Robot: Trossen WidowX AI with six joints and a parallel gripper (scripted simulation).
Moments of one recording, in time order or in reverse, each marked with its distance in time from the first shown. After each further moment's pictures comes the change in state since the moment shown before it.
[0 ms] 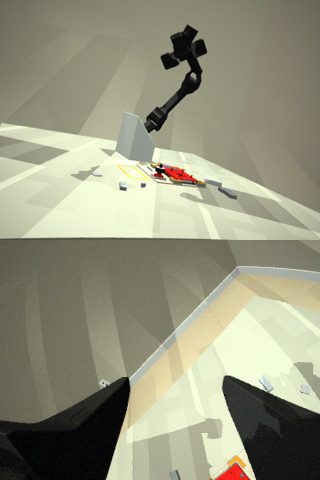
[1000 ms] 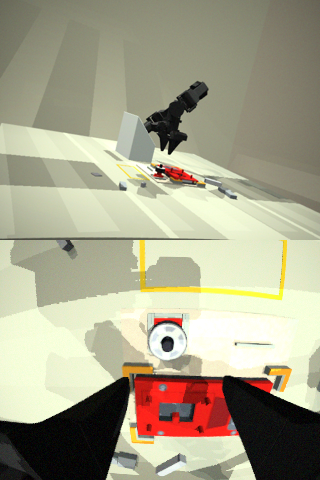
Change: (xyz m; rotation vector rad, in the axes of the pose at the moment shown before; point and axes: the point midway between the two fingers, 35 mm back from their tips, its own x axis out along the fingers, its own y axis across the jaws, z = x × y) arm 0.116 -0.190 -0.284 0.539 0.690 -0.955
